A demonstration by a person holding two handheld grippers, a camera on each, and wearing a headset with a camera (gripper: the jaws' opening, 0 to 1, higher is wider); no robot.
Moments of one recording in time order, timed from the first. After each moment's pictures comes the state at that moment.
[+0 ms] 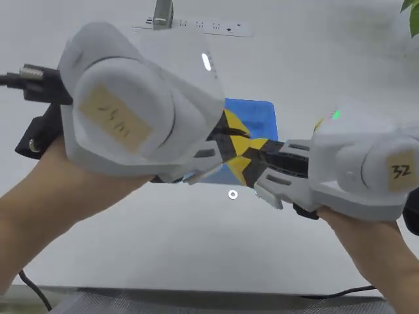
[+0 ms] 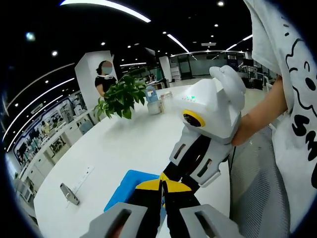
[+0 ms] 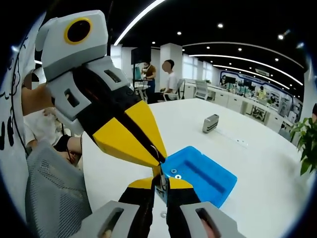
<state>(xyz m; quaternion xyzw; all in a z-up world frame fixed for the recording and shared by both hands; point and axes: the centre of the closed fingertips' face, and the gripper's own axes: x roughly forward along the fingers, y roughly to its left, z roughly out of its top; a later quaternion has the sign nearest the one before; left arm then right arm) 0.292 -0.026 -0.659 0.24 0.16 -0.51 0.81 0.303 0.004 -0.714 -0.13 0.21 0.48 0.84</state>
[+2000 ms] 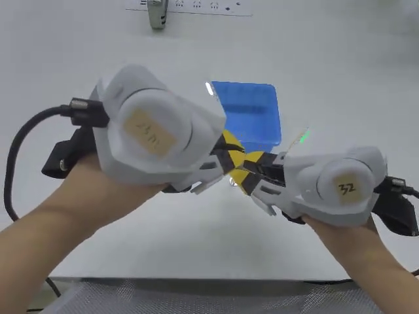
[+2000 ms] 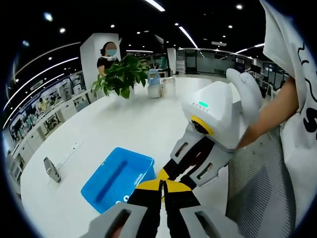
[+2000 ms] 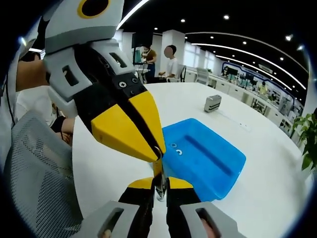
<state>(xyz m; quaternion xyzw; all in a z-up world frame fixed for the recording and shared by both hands) 0.292 -0.027 -0.717 0.20 0.24 -0.51 0.80 0.303 -0.005 -0.780 -0.18 0.26 0.46 0.83</state>
